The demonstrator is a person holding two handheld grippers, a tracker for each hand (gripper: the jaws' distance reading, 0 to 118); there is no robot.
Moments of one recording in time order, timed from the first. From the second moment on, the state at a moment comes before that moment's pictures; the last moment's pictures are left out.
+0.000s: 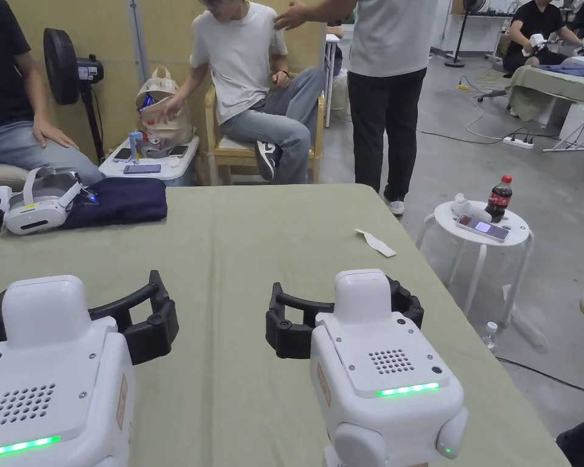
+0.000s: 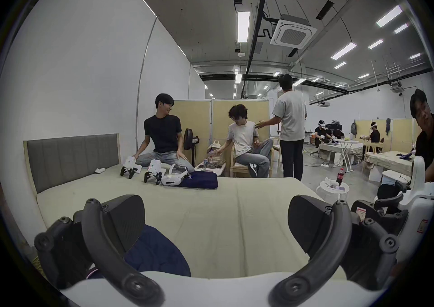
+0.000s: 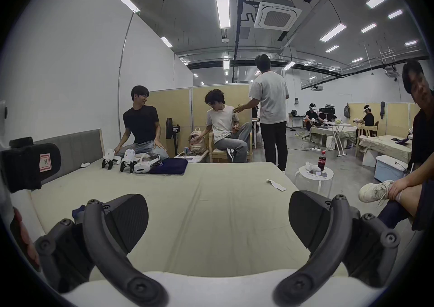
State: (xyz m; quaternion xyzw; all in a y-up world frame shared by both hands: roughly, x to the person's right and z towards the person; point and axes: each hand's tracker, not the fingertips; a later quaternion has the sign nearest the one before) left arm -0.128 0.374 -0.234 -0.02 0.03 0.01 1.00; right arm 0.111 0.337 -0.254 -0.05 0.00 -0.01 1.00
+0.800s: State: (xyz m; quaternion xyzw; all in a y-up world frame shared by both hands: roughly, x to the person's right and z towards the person) left arm -0.116 0.364 -0.242 -0.02 0.03 0.00 1.00; right arm 0.111 0.331 -0.253 -0.03 -0.02 0.01 1.00
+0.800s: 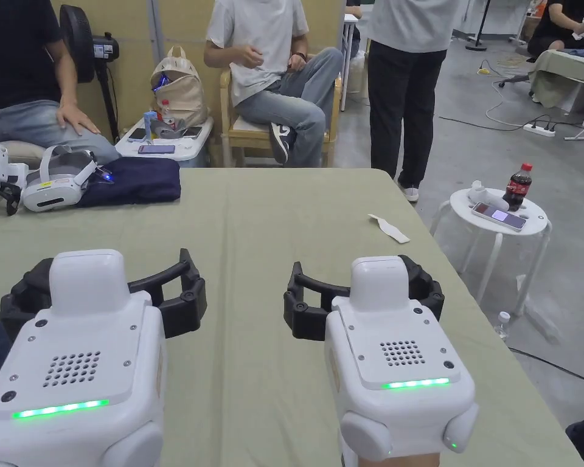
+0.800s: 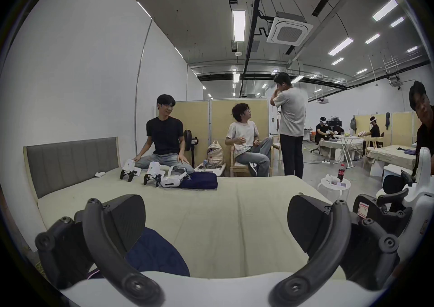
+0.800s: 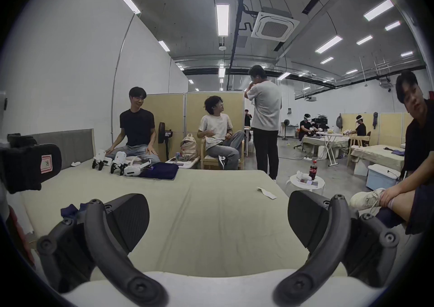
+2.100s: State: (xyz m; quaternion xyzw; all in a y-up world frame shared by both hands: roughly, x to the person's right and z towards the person) left arm -0.266 0.104 -0.426 -0.40 0.08 0.01 0.91; right arm 0.010 0.206 -0.326 -0.27 0.17 0.03 0.95
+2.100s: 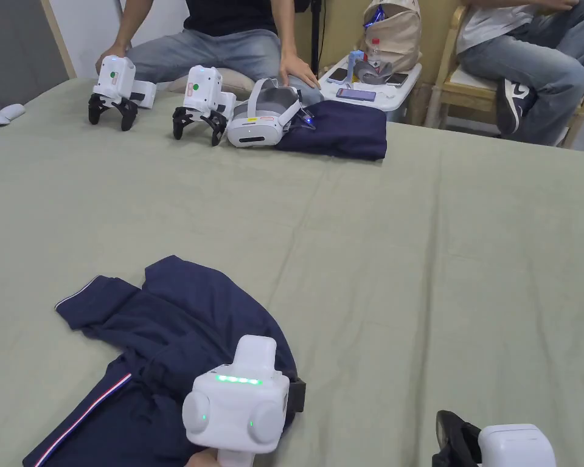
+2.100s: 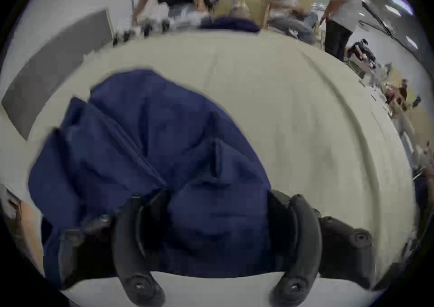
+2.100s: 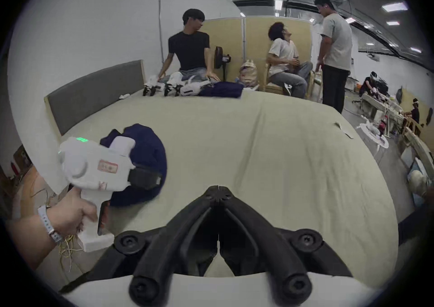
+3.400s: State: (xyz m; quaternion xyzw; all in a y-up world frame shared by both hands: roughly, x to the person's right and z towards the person) left arm 0.096 0.254 -0.313 -0.35 -0.43 0.16 0.82; right arm 0.305 0.257 -0.206 -0.20 -0.12 -0.10 0.97
